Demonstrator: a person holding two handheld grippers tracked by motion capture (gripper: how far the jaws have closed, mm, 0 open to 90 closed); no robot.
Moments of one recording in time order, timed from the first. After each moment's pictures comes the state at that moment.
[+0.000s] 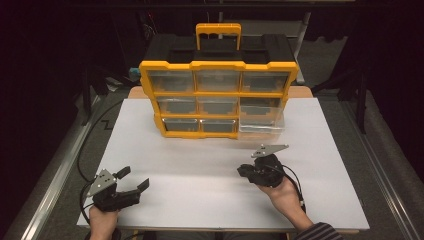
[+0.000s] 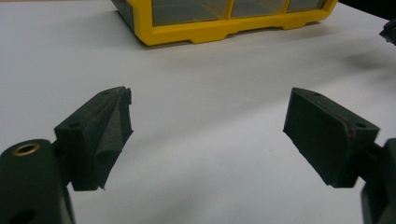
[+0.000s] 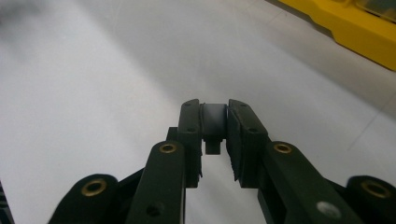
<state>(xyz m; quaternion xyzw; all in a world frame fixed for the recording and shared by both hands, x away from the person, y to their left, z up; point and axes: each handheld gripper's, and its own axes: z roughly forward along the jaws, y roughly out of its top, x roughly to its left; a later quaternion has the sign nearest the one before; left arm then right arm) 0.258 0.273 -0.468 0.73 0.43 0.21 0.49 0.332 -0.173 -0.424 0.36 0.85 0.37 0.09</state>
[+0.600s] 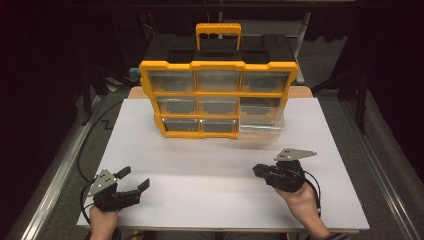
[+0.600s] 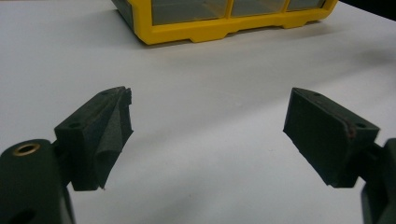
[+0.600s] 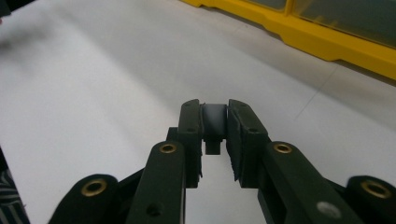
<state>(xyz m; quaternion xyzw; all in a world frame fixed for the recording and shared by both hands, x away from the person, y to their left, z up) 0.259 0.273 -0.468 0.73 0.43 0.21 0.49 0.314 -0.218 -0.415 0.38 0.82 0.42 0.11</state>
